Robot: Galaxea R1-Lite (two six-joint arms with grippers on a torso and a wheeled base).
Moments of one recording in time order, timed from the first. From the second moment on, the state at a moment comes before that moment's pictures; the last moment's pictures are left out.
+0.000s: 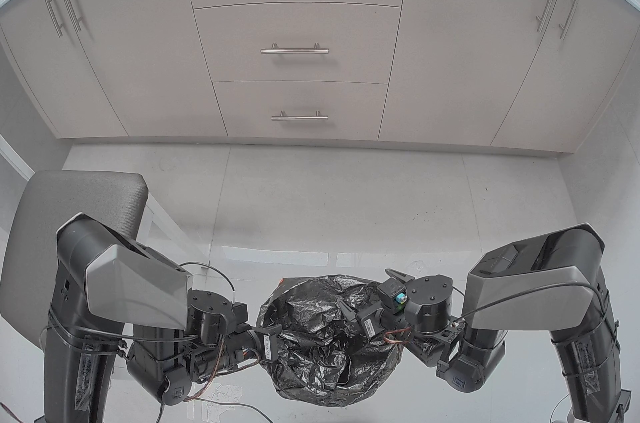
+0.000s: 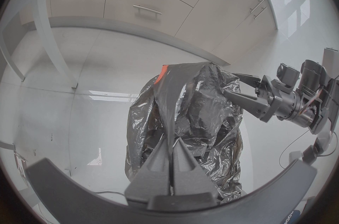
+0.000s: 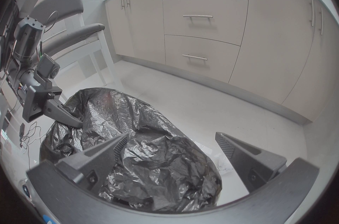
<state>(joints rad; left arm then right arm) -0.53 2.46 -0.37 -1.53 -0.12 -0.36 0.69 2.50 -0.66 -1.55 -0.25 -0.15</state>
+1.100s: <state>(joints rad) -0.52 2.47 -0.42 -1.52 -0.11 -0.37 0.61 2.58 -0.76 -1.55 -0.25 -0.15</state>
